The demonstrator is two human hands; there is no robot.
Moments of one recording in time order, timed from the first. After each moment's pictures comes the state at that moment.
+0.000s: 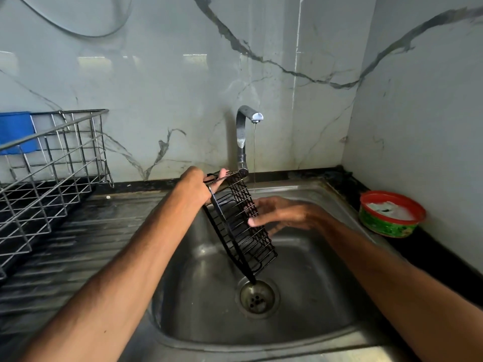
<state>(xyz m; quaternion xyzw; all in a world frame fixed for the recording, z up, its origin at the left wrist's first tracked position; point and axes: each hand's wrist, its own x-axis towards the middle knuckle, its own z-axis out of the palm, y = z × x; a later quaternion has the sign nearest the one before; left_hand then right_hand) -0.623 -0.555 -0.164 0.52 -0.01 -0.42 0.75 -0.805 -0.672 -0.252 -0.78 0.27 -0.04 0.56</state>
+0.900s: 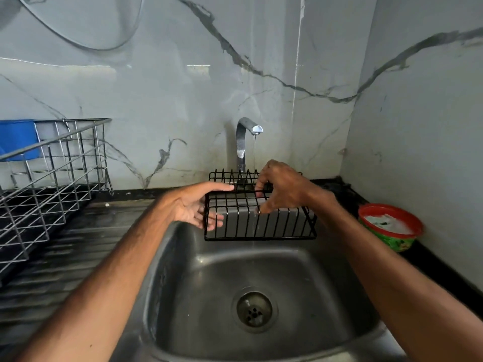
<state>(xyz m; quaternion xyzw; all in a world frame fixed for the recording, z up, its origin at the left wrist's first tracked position) -0.586 -0.543 -0.175 0.70 -0.35 -0.49 0.37 -0.806 -0.647 -0.154 -0.95 0.26 -0.17 0.09</state>
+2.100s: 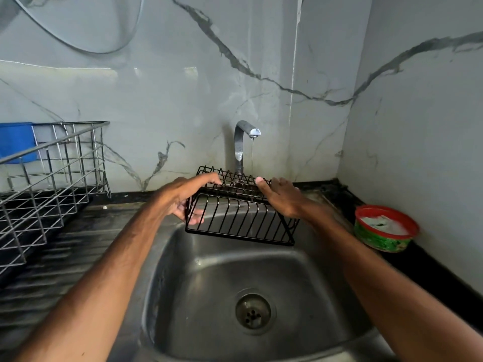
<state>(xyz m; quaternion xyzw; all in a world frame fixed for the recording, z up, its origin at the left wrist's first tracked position) -0.583 -0.535 -0.155 0.79 -0.34 -0.34 0.38 -0.801 -0.677 -0.203 -0.89 0.42 -0.11 0.15</state>
